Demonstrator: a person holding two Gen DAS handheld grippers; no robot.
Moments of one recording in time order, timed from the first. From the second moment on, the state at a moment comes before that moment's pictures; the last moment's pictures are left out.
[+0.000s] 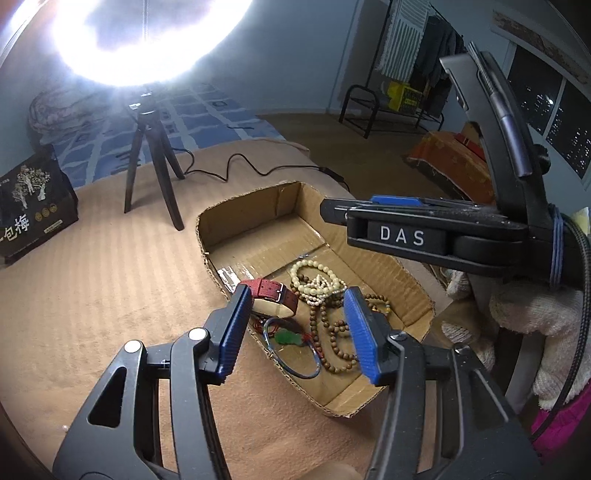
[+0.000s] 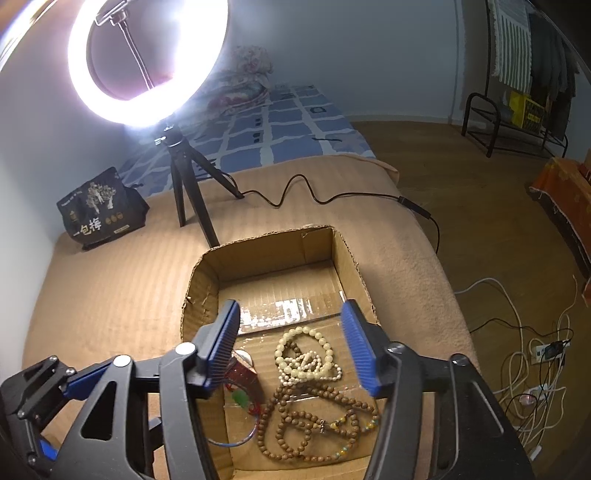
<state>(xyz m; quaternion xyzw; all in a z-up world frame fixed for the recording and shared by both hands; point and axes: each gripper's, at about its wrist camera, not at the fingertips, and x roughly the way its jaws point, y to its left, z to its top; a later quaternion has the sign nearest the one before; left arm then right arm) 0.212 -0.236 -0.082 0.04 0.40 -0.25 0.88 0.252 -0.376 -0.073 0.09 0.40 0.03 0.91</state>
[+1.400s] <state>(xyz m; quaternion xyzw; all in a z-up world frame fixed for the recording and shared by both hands) 0.176 -0.106 -0.066 0.06 0.40 -0.18 0.90 0.215 -0.296 -0.053 0.03 0.36 0.08 0.93</state>
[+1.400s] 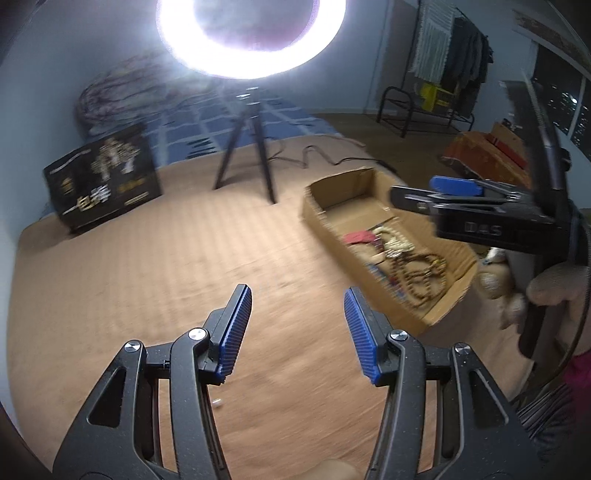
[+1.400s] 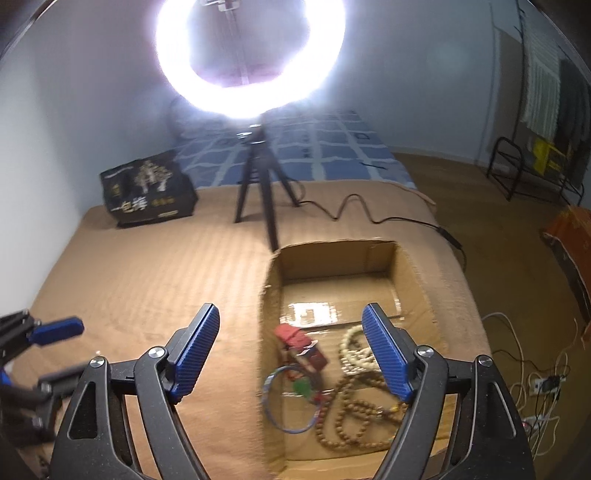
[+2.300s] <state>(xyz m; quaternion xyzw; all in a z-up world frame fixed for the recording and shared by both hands) 0.186 0.068 -0.131 -0.09 0.50 -0.09 0.86 0.174 -0.135 -0.114 -0.05 0.43 0.26 0.86</state>
